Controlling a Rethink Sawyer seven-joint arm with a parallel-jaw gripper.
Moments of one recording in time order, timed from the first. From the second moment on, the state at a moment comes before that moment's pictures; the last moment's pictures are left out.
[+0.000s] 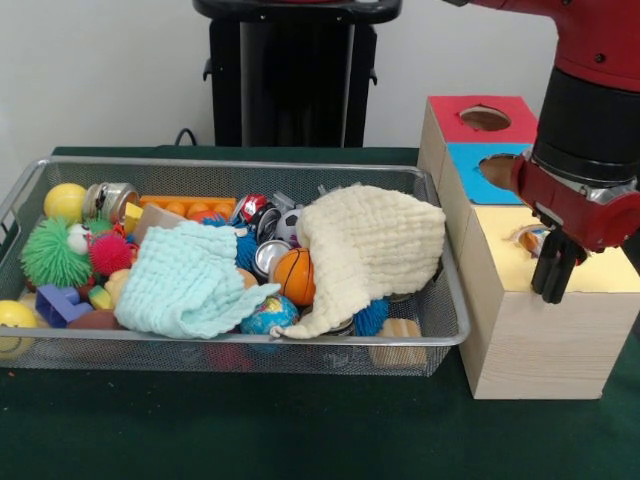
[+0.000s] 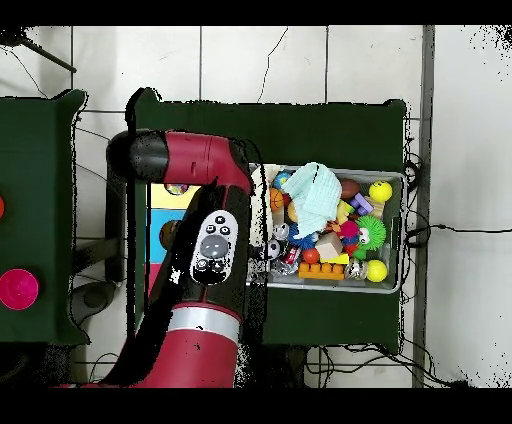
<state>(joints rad) 0.17 -0.33 -0.28 1.10 0.25 0.73 2.87</state>
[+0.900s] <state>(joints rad) 0.24 -0.37 -0.33 1.17 0.27 0.77 2.87</state>
